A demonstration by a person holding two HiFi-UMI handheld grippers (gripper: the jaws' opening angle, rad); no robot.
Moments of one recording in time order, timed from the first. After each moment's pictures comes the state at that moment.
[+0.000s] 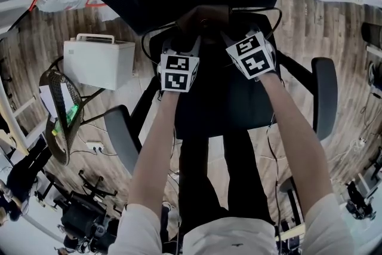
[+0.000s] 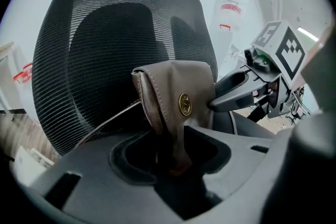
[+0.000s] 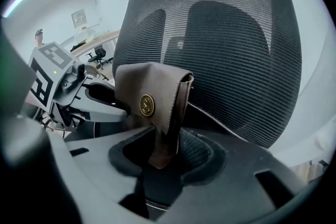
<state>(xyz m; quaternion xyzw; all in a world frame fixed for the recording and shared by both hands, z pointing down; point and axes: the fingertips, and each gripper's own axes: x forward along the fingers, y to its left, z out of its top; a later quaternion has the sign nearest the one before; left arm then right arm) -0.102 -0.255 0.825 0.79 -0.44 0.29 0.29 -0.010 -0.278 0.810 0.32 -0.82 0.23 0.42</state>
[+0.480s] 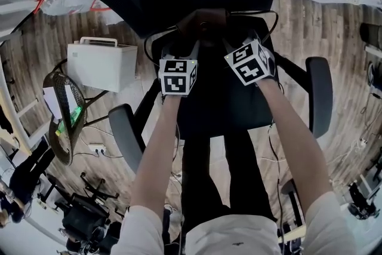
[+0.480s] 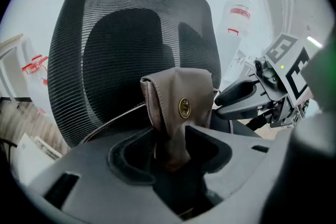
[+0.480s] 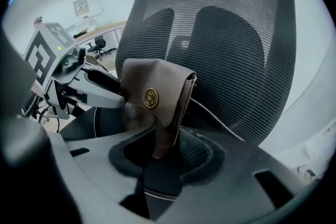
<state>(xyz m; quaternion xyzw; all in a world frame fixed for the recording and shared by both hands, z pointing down) -0.110 -0.250 0.811 0.77 -0.47 0.28 0.33 -0.002 -0.265 0.805 0.32 -0.81 0.20 0.46</state>
